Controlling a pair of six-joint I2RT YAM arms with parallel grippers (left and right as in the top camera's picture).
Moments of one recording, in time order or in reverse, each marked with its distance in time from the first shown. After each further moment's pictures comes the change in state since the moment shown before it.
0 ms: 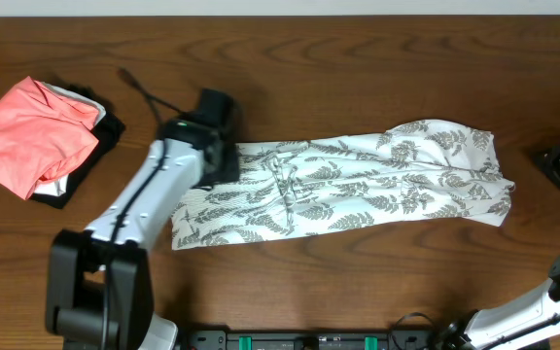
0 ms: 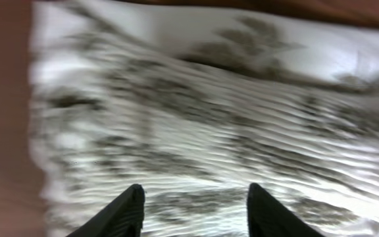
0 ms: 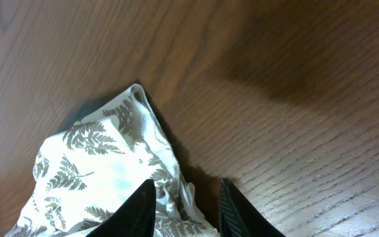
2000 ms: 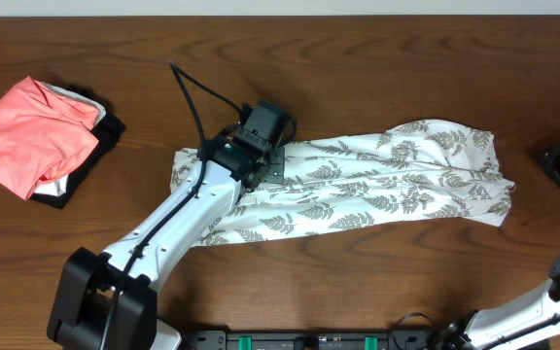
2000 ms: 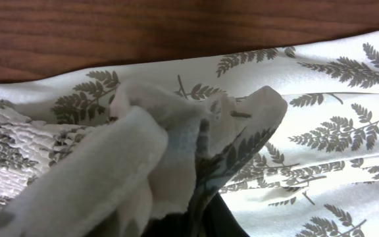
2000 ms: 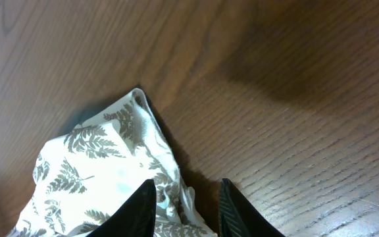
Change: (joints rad) left arm -0.298 -0.054 0.000 0.169 -0.097 -0.026; right arm 0.000 0.000 0.000 0.014 -0.001 0.000
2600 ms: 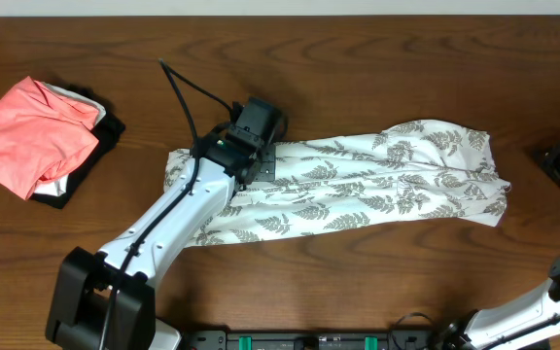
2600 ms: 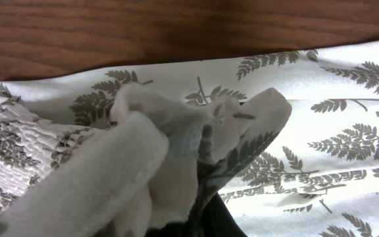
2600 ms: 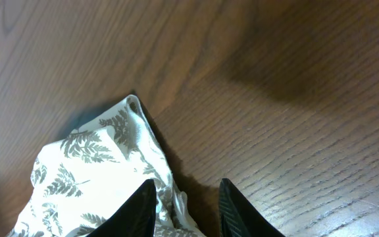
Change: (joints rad) left arm 0.037 0.000 0.000 -0.026 -0.024 0.018; right arm 0.000 0.000 0.000 0.002 0.000 0.000
